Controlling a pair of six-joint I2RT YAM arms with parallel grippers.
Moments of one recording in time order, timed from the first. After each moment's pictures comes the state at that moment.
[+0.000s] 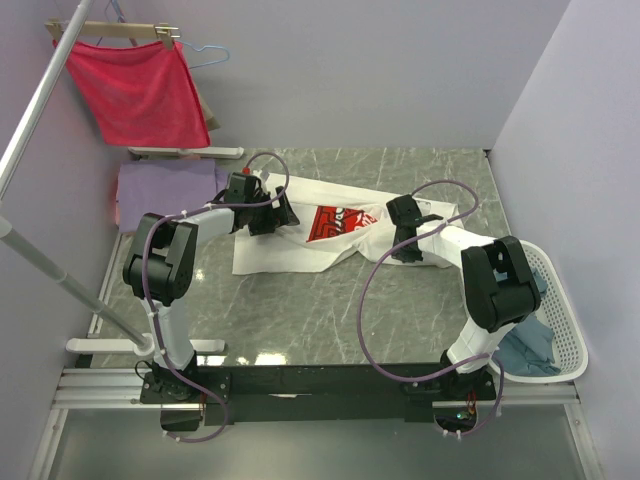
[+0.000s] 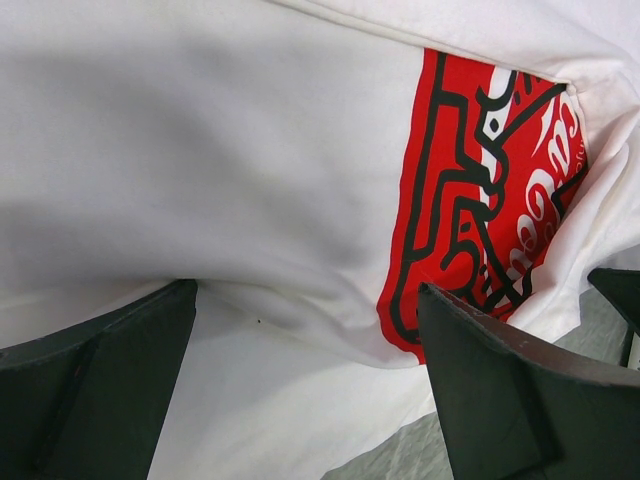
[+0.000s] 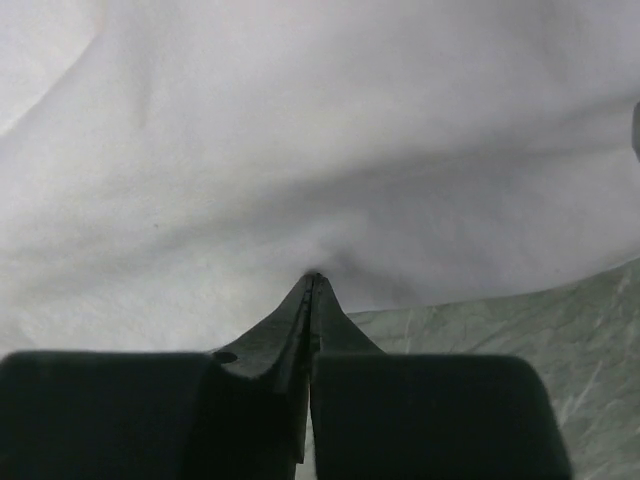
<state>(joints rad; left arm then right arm) -0.30 1.94 1.20 -0.05 0.33 -0.55 0.31 1.70 0.98 -0.46 0.32 0.51</state>
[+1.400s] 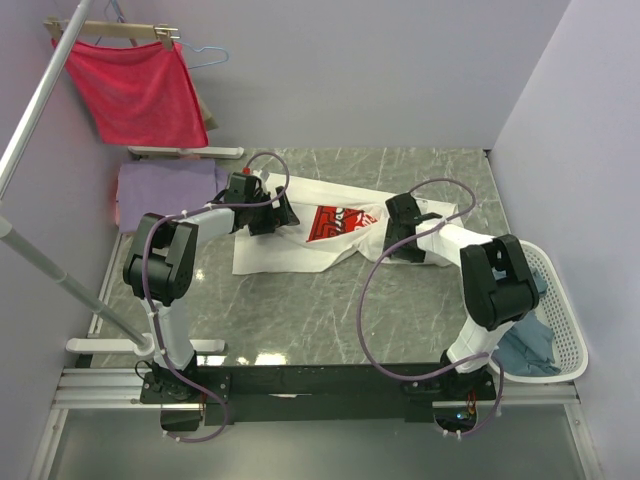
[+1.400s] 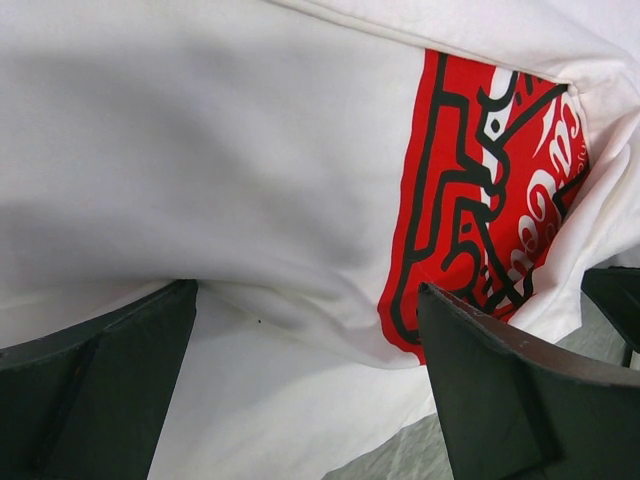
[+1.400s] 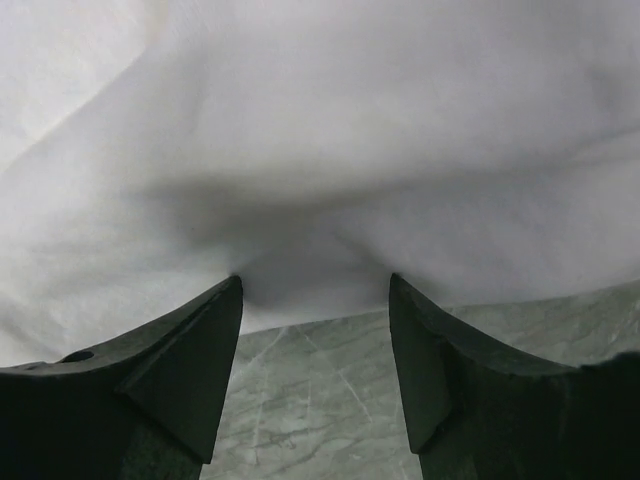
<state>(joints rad) -0.30 1.94 1.20 -0.05 0.33 -0.54 0.31 1.70 0.99 -0.45 0.29 0.49</state>
